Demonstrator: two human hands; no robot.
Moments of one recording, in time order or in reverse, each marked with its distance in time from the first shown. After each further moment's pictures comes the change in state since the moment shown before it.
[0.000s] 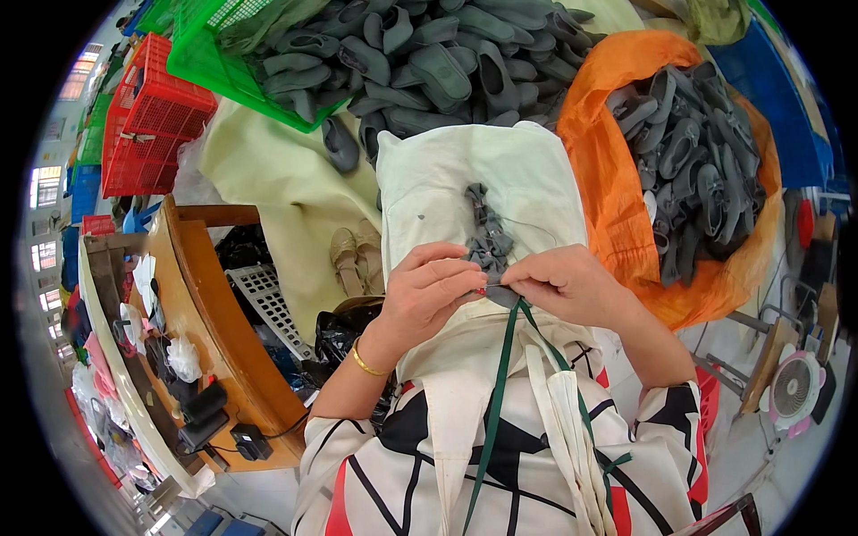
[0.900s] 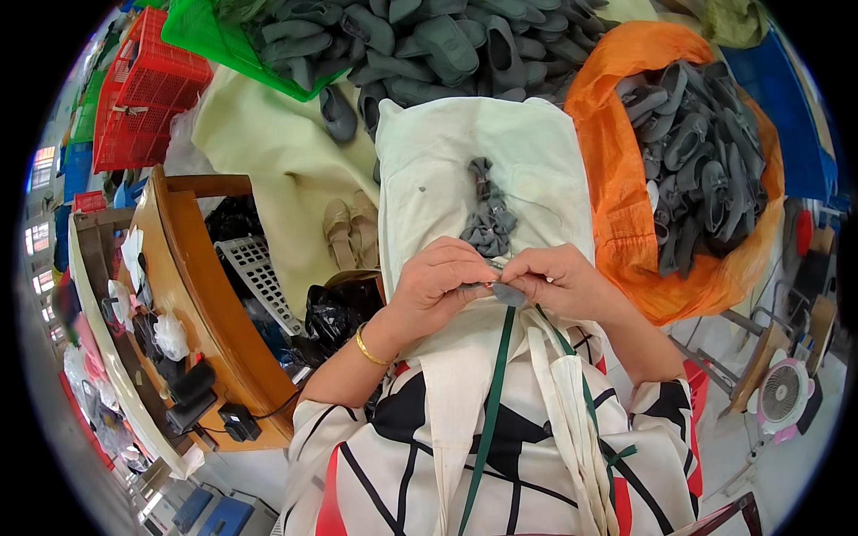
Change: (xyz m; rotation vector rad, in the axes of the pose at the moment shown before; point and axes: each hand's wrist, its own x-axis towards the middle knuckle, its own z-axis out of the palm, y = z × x) left_hand -0.023 0.000 0.016 -0.418 -0.015 -0.184; right_hand -0.012 0.023 0.026 0.311 -0.117 0.175
